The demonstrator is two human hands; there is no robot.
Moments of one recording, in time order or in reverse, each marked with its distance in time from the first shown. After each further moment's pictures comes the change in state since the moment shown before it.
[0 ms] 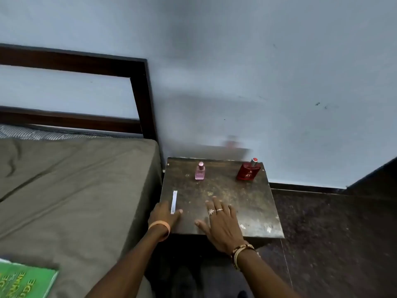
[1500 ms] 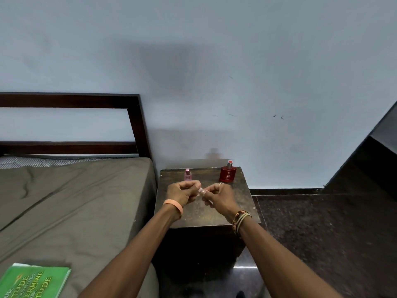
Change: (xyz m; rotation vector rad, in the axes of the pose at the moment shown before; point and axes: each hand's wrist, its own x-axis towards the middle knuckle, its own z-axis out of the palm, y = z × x) left_hand -0.153 0.129 -0.088 -1.112 -0.203 0.131; right_hand -0.075 0.001 -0.105 1.220 0.226 0.275
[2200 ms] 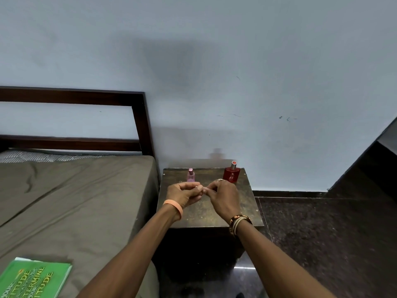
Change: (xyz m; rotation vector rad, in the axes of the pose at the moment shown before) left_hand 0.010 -0.005 -0.010 -0.181 -0.030 -0.081; right_hand 0.005 -0.010 0.008 -0.676 0.256 -0.320
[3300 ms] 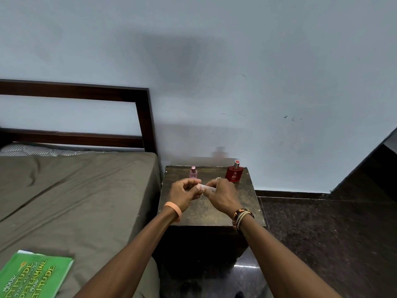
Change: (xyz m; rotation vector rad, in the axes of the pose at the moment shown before) left_hand 0.005 -0.009 -0.011 0.290 -0.051 0.289; right_hand 0.010 -0.009 0.001 0.079 -0.241 0.072
